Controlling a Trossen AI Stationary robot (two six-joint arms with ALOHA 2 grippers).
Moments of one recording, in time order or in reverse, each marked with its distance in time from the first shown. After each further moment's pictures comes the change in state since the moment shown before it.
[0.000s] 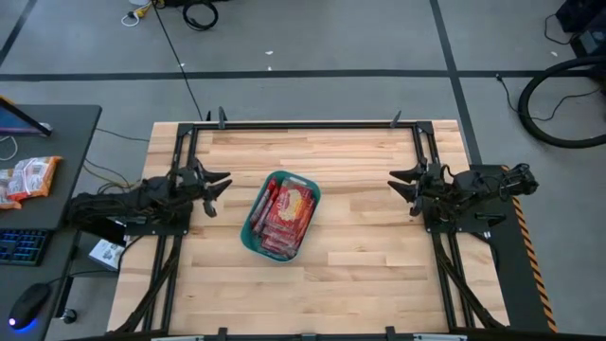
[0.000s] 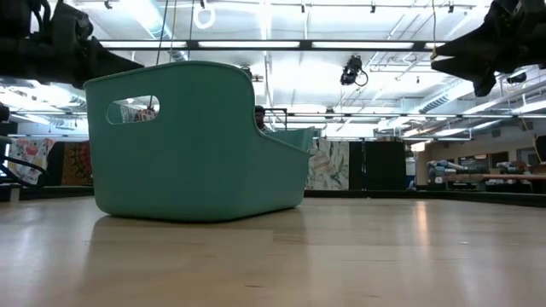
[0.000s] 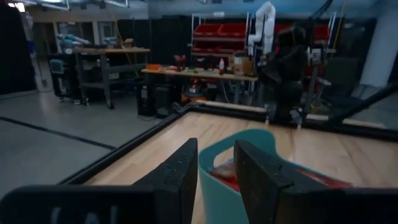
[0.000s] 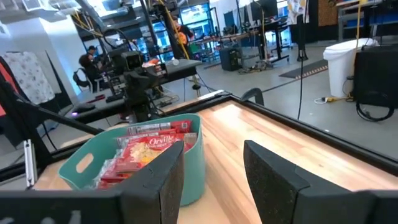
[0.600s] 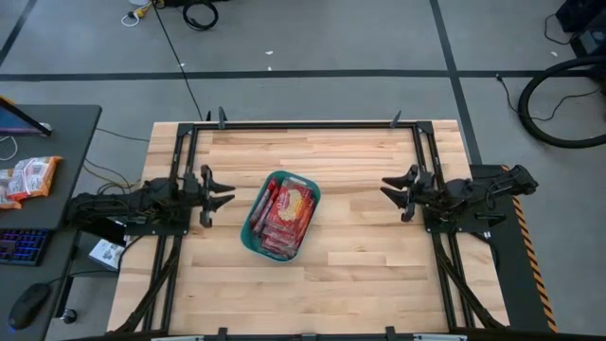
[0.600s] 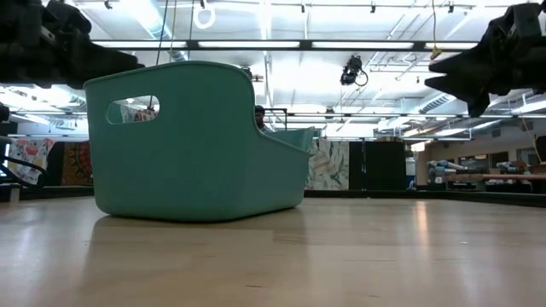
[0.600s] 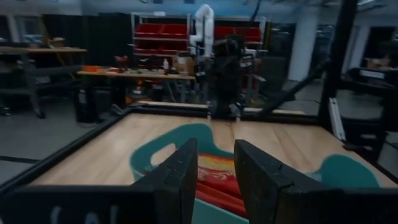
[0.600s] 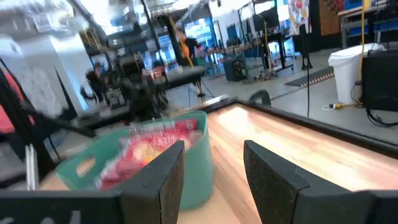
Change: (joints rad) left arm 0.000 0.000 -0.045 0.058 0.258 -0.023; right arm 0.000 0.000 -0.197 0.282 -0.004 -0.015
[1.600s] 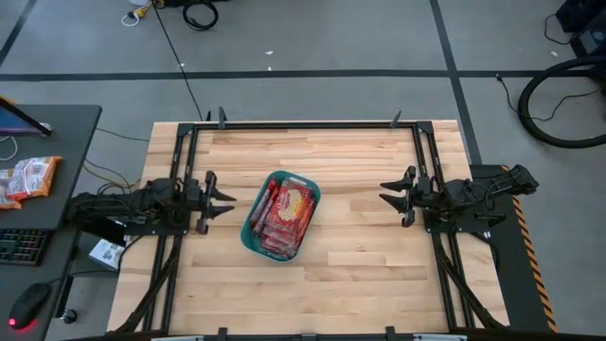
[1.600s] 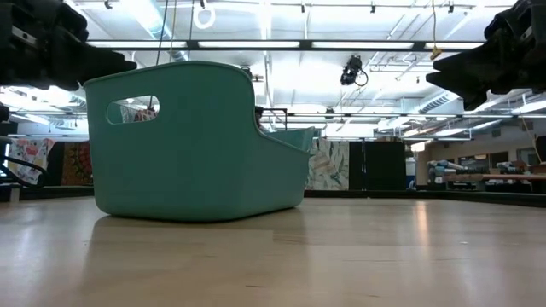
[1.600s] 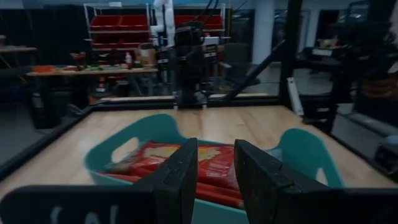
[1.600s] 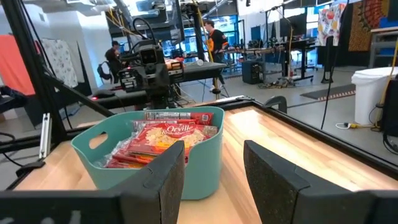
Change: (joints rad) left arm -0.009 0.002 -0.001 -0.056 0.174 0.050; right arm 0.000 0.009 -0.003 -0.006 -0.106 -0.137
